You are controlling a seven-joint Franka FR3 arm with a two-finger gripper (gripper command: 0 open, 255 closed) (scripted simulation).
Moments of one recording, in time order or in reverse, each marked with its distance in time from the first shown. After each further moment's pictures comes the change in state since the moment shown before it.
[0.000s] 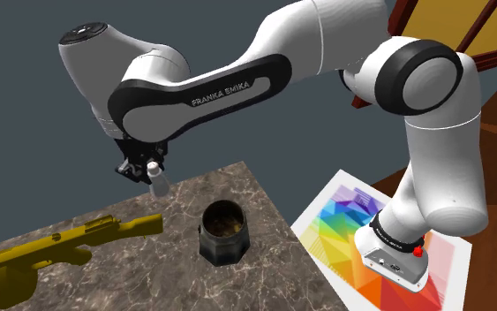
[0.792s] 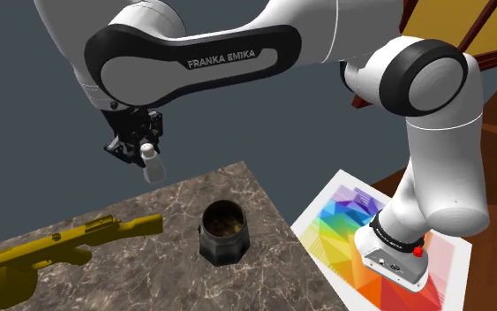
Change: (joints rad) arm 0.020 -0.009 0.006 0.149 0.010 -0.153 -0.027
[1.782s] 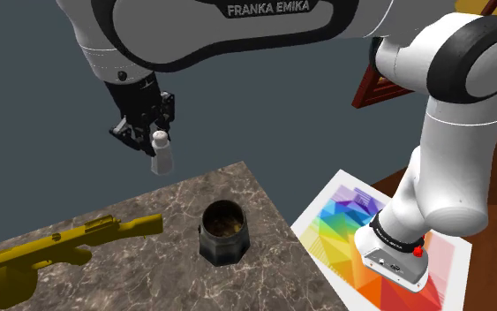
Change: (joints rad) arm -0.027 -0.174 0.034 -0.097 0.062 -0.069 0.010
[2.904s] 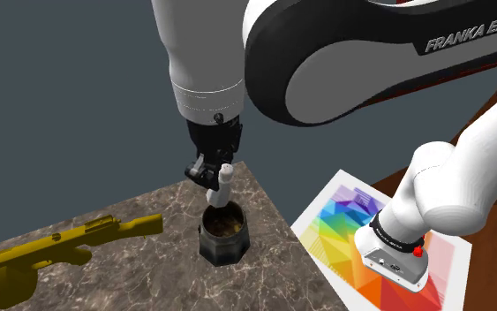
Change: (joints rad) arm -0.048 -0.512 0.038 -0.623 0.242 0.169 0.007
